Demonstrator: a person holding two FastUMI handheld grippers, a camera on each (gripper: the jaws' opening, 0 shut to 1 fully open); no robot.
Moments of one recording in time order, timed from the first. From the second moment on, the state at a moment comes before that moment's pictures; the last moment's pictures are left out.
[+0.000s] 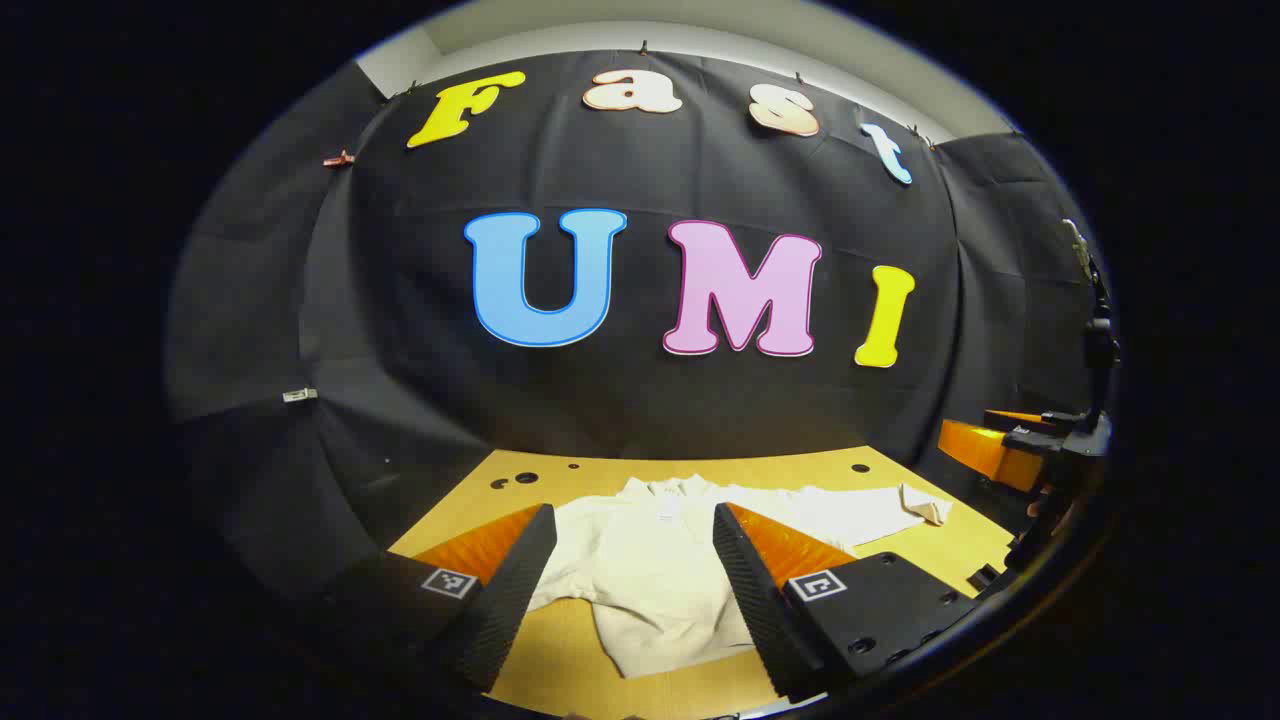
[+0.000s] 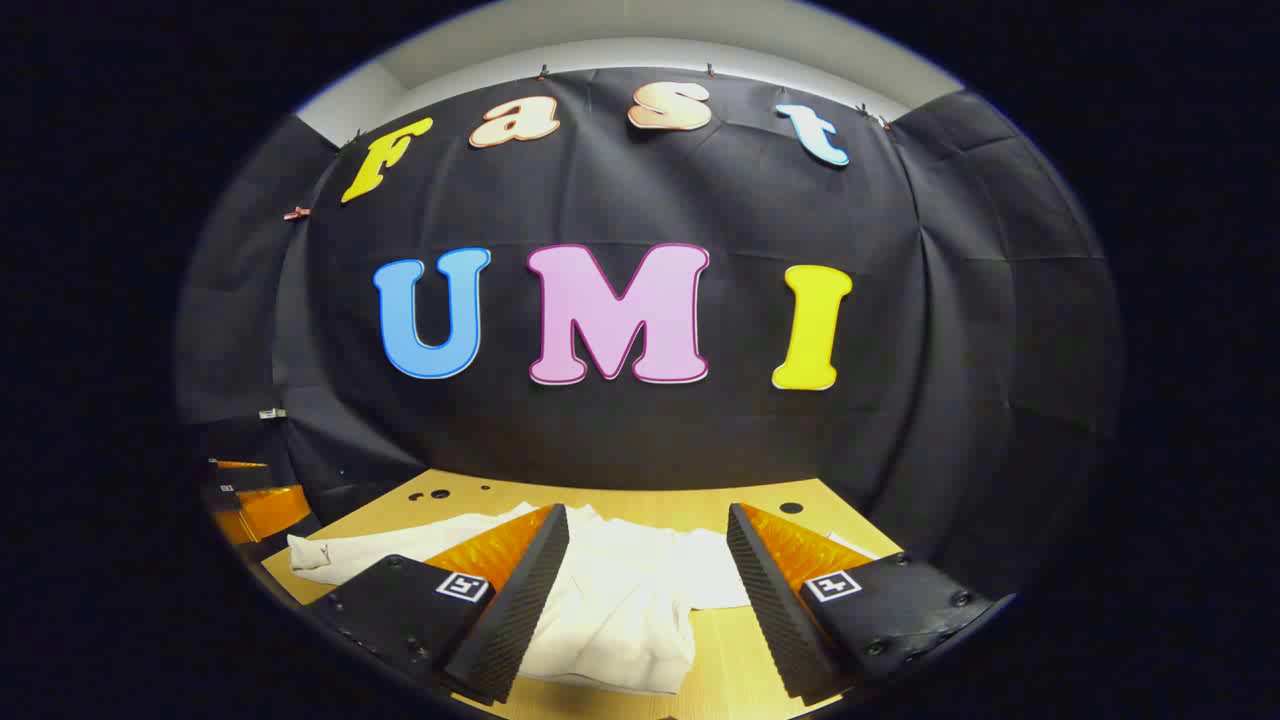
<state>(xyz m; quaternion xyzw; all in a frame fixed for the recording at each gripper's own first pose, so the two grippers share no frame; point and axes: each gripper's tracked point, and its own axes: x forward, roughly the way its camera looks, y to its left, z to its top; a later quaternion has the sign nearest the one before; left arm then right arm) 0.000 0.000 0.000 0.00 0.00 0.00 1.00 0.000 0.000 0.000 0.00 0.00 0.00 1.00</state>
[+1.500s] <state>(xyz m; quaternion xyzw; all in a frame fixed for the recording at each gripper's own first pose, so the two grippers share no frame) 0.052 -0.007 -0.022 0.00 0.02 0.02 1.00 0.068 -0.046 -0.027 0.02 0.05 -0.03 1.00</state>
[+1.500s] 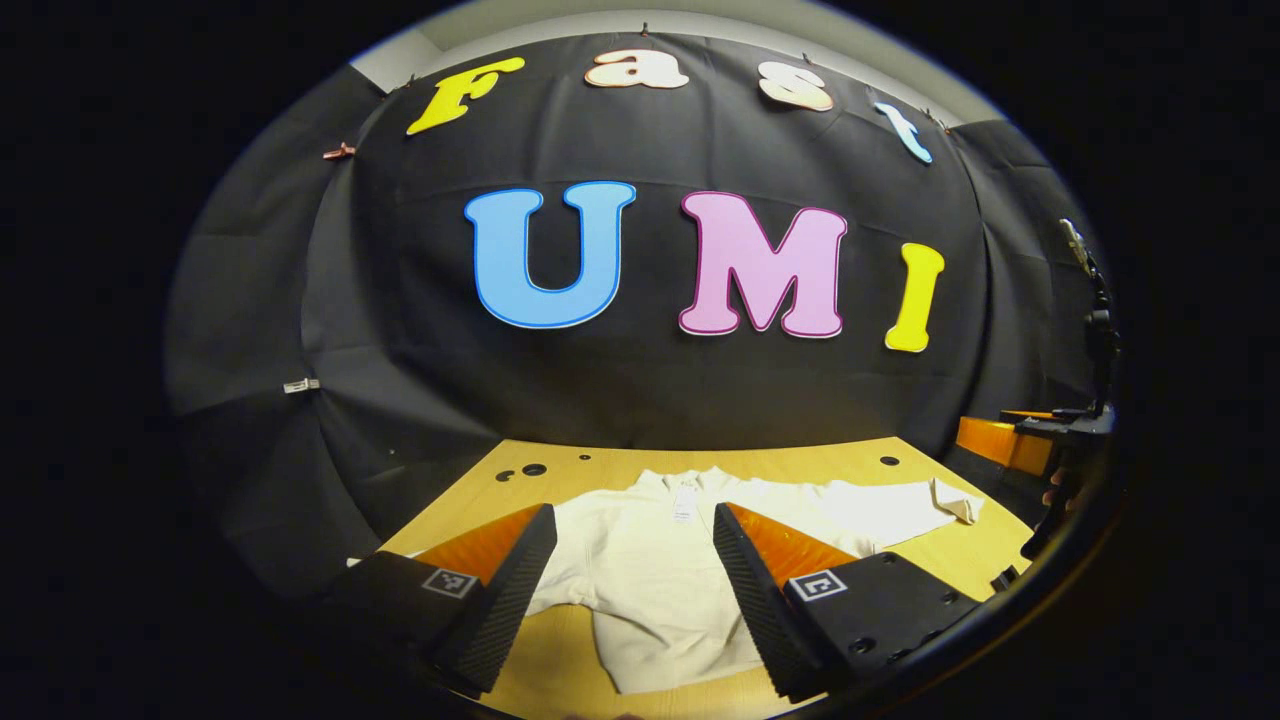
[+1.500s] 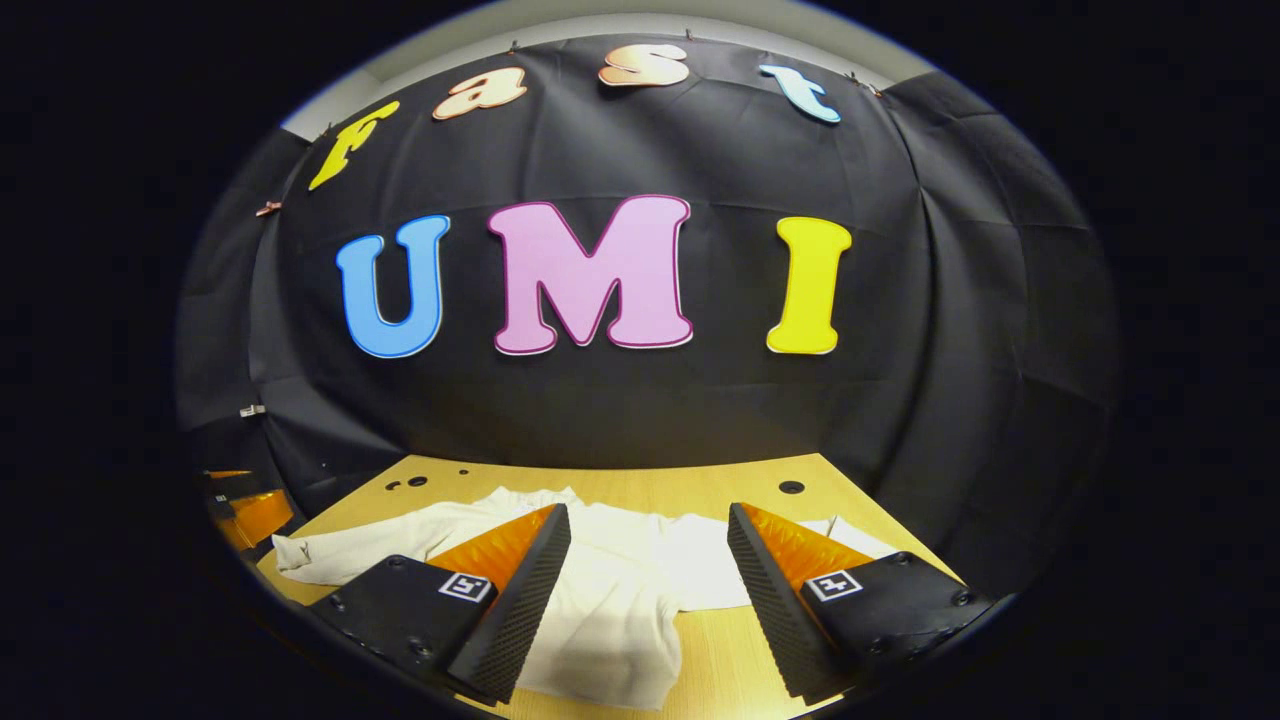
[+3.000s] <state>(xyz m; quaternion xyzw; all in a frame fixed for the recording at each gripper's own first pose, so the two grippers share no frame) 0.121 -0.066 -0.055 0.02 0.10 0.03 0.99 0.182 -0.328 -0.266 0.02 0.33 -0.20 0.92</state>
